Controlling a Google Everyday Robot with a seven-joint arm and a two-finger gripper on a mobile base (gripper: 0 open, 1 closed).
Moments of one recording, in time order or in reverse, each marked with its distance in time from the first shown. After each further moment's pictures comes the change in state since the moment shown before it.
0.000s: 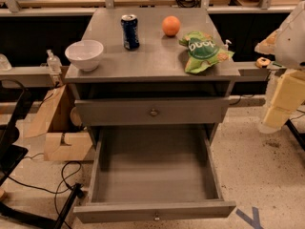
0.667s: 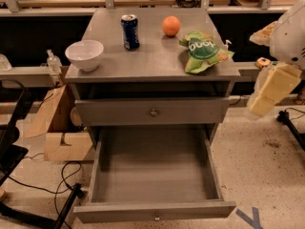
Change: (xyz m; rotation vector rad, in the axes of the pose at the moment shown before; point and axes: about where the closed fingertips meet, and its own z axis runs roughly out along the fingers) arm -0.014 -0.024 0.005 0.080 -0.129 0.018
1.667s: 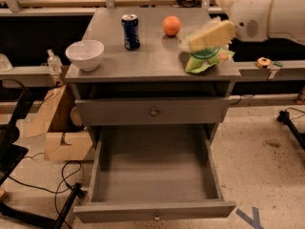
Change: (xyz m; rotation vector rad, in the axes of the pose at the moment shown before) arm -0.129 -0.118 0.027 0.147 -0.843 0.202
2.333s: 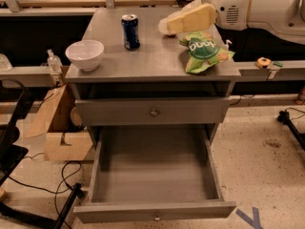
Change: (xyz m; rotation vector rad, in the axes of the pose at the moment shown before) arm -0.053 0.010 0.025 0.002 -0.147 0.029
